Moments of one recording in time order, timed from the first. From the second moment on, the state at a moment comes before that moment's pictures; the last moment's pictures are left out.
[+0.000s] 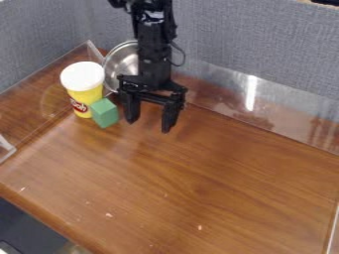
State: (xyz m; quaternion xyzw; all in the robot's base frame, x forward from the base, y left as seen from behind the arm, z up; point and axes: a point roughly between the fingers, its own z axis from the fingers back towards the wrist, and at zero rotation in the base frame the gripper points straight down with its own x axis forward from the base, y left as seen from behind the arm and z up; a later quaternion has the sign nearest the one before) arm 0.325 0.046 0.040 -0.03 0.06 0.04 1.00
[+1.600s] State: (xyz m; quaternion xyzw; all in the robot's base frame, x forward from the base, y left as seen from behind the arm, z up) arm 0.328 0.084 0.039 -0.04 0.05 0.08 0.99
